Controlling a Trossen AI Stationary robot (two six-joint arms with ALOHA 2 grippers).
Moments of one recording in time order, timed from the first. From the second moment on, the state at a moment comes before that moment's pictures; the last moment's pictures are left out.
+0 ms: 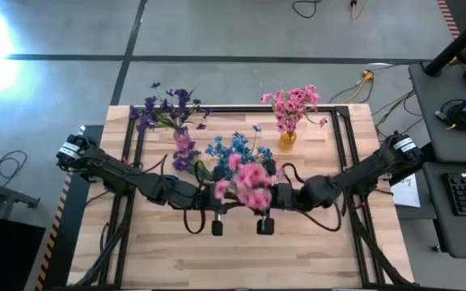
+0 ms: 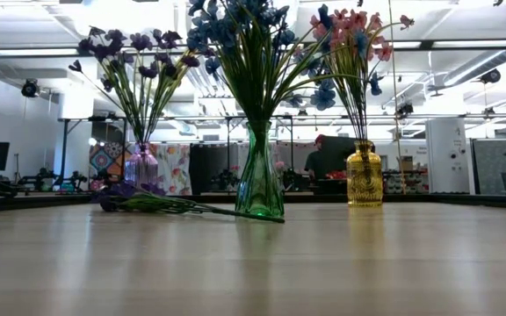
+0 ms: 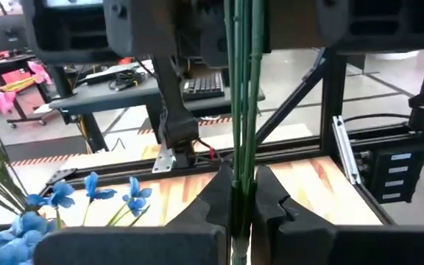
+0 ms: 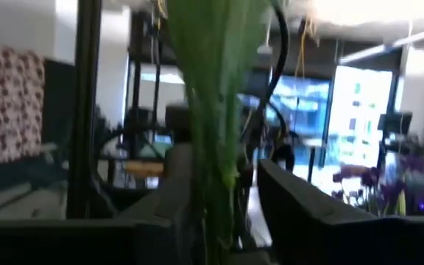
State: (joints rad) left arm -0.39 1.50 1.08 0.31 -0.39 0.08; right arm 0.41 1.56 1.09 0.83 0.43 -0.25
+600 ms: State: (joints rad) left arm -0.39 1.50 1.08 0.24 -0.50 0.06; right arm 0.42 1.53 1.25 0.36 0.47 -0.12
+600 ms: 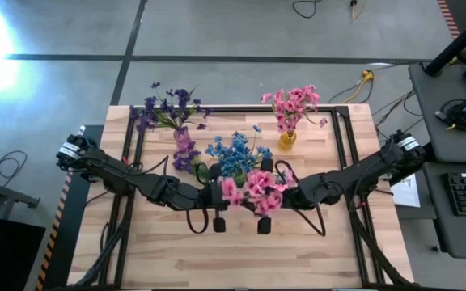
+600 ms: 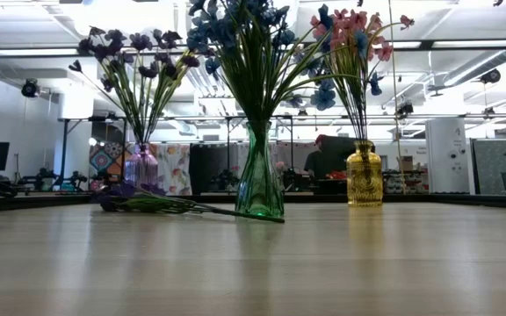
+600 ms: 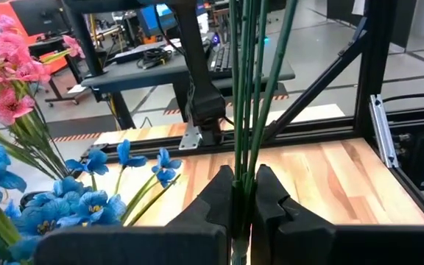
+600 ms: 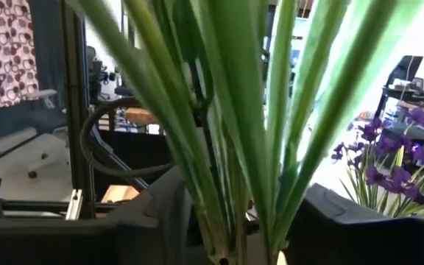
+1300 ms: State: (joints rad) left arm -0.45 1.44 1.08 0.19 -0.49 0.05; right arm 0.43 1.45 1.30 0.20 0.47 -0.02
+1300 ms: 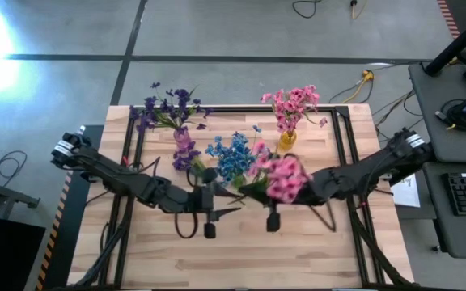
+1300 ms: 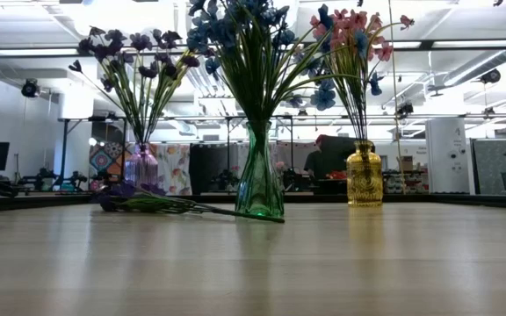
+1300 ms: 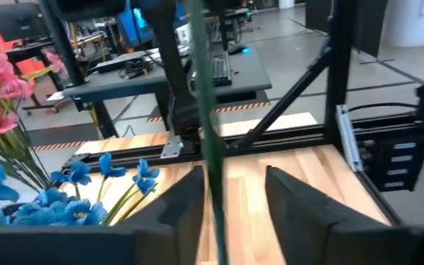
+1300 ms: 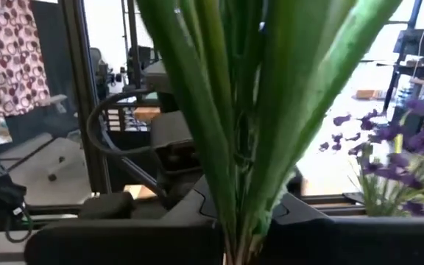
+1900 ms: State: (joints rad) left arm -0.48 1.18 1.08 -0.24 -0.49 -0.09; right arm 0.46 1.15 1.30 -0.31 1.00 0.08
